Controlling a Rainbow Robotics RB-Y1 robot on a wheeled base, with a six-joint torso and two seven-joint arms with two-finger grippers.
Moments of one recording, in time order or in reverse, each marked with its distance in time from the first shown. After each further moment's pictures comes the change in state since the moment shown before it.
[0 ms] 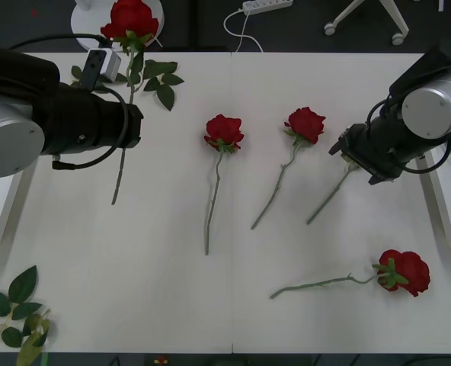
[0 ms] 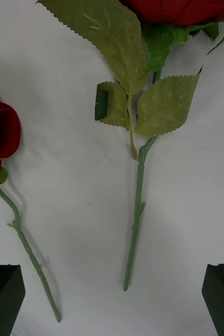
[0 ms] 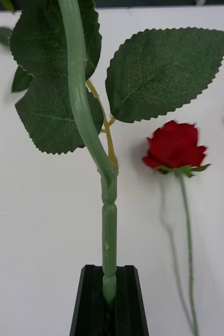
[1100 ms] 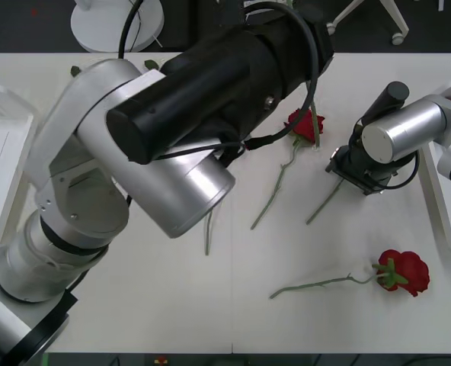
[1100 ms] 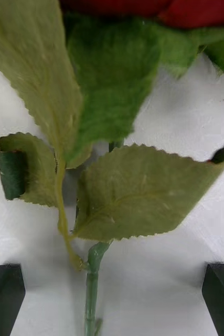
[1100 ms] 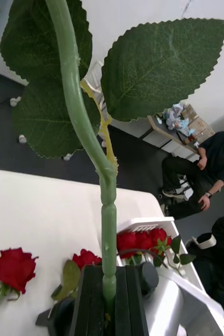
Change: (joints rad) right arm -0.090 0.178 0.197 0.401 0.108 -0.180 0.096; left arm -0.208 -0.540 -0.307 -0.141 -0.752 -0.174 0.643
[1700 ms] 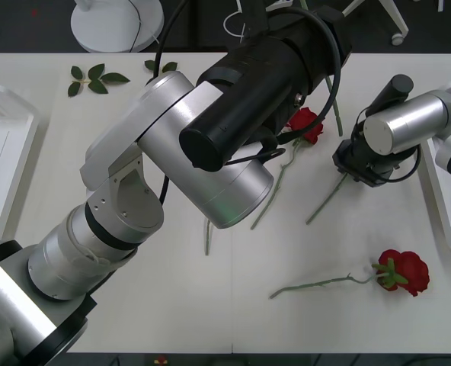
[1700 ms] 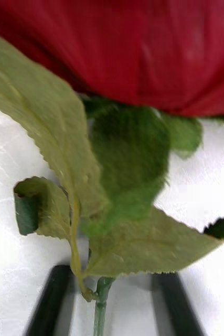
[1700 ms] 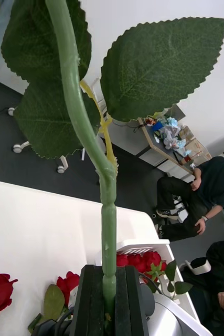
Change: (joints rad) right arm -0.040 0.026 0.000 0.104 -0.023 -0.032 0.068; left arm -0.022 -0.068 -0.052 0.161 -0.154 -0.125 0.154
